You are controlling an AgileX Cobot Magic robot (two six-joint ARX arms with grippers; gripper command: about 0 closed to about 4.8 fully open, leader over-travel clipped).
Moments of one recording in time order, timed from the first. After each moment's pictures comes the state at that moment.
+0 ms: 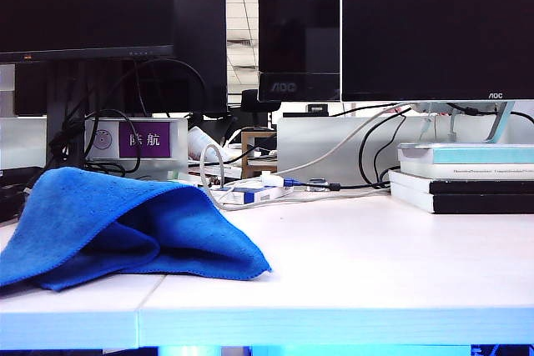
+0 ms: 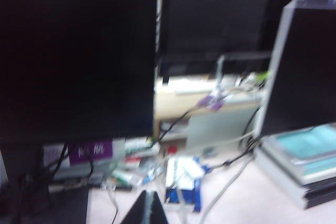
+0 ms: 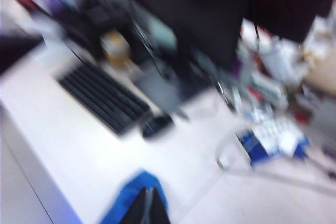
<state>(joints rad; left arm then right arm) 0.10 0.77 1.18 -0.33 0.48 -0.03 0.93 1.69 2.76 -1.39 0.12 0.05</state>
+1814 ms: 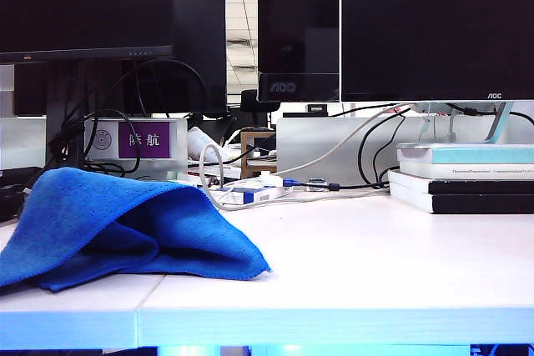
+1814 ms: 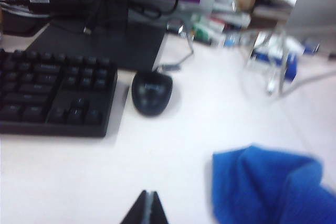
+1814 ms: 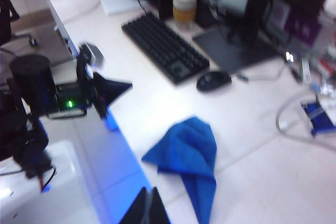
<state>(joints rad) 0.10 0.08 0.10 -0.18 0.15 -0.08 1.18 1.04 1.65 -0.98 0.14 0.06</state>
